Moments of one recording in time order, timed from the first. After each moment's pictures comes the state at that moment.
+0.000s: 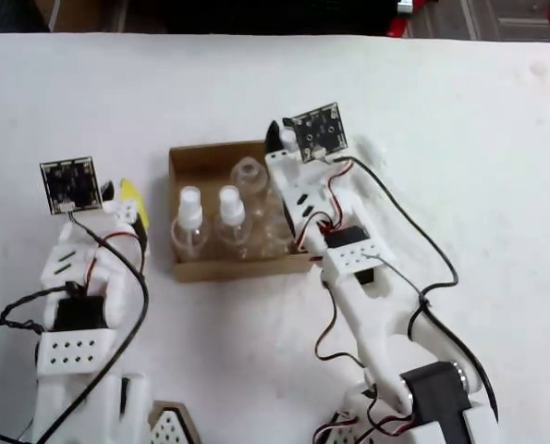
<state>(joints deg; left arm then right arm) -11.1 -60.4 73.2 24.0 7.0 -20.6 -13.8 49.1 -14.2 7.4</state>
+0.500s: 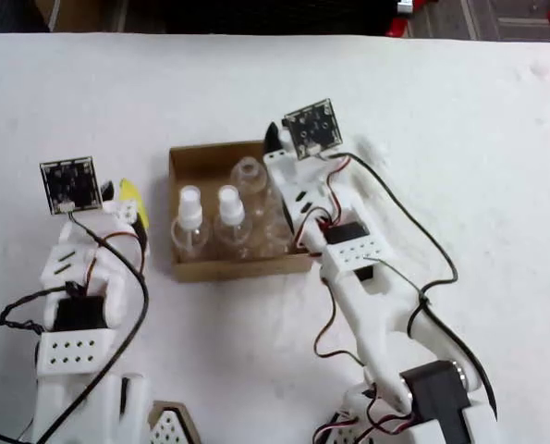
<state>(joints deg) -11.1 -60.4 73.2 24.0 7.0 -20.6 -12.8 46.5 -9.0 10.1</state>
